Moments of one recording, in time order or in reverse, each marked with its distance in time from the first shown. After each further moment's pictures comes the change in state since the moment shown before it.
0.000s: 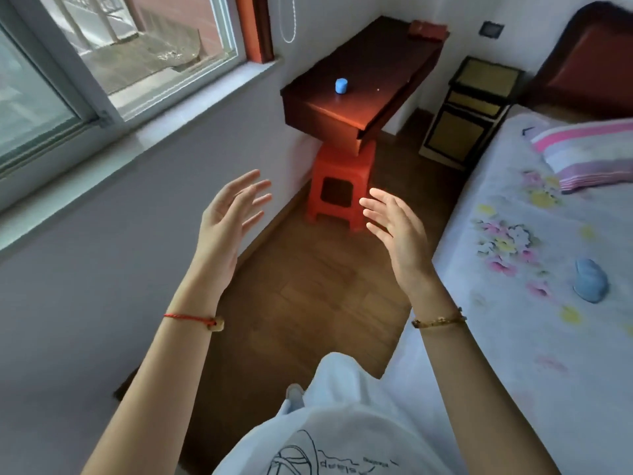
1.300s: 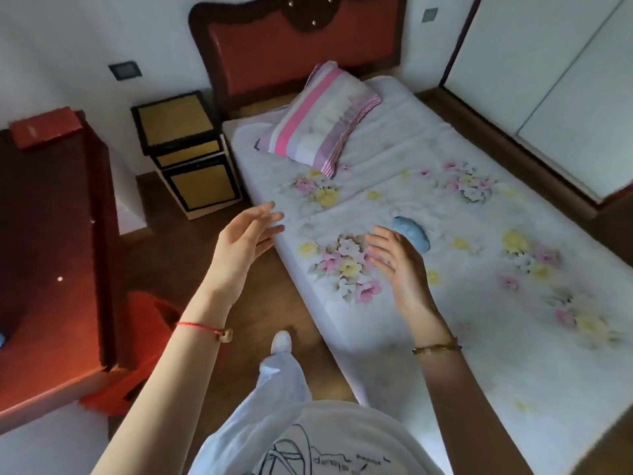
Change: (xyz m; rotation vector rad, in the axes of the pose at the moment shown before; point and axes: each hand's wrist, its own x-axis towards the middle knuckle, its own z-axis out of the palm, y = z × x) left_hand 0.399 -0.052 0.575 0.149 -1.109 -0.204; right_hand 0.305 -0.020 -0.351 0.228 1.098 0.062
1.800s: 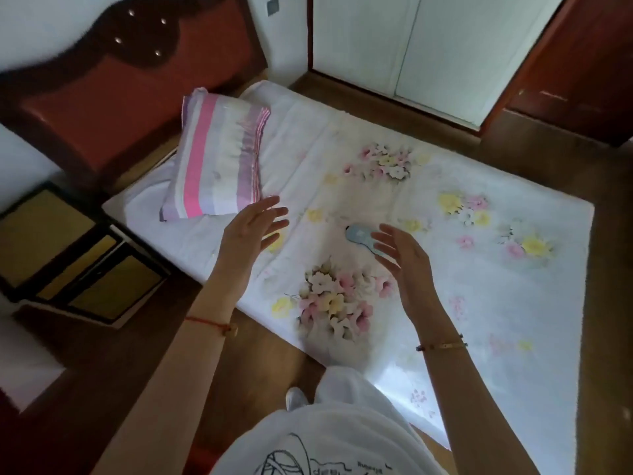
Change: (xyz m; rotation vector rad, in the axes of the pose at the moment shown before) left_hand 0.260 0.066 0.062 0.085 -0.505 -0.054; right_hand 0.125 -0.046 0.033 0.162 0.519 -0.110
